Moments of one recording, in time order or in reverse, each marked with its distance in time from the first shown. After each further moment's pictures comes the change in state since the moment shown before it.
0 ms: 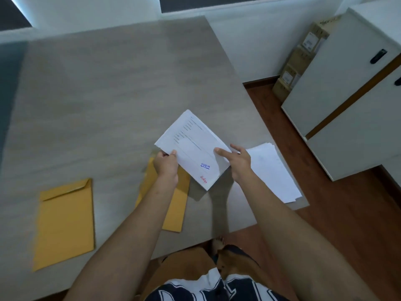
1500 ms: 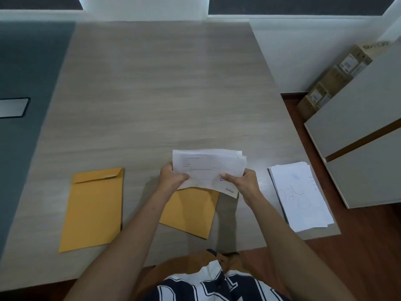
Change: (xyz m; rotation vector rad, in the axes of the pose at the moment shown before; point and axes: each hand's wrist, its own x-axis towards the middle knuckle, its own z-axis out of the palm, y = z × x) left_hand 0.025 0.006 -0.117 0.346 -0.208 0.071; right_hand -0.025 0.049 0.064 -0.323 -0.268 -0.180
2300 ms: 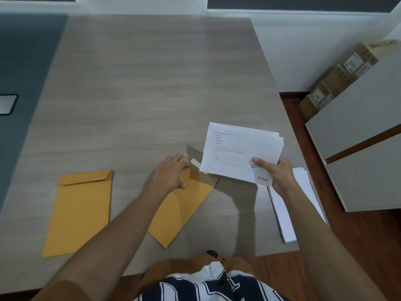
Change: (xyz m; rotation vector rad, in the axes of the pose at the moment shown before) left_hand 0.046 0.006 0.017 1.218 -0.202 0.453; right_hand 0.036 -0.049 -0.094 0.095 0.063 -0.036
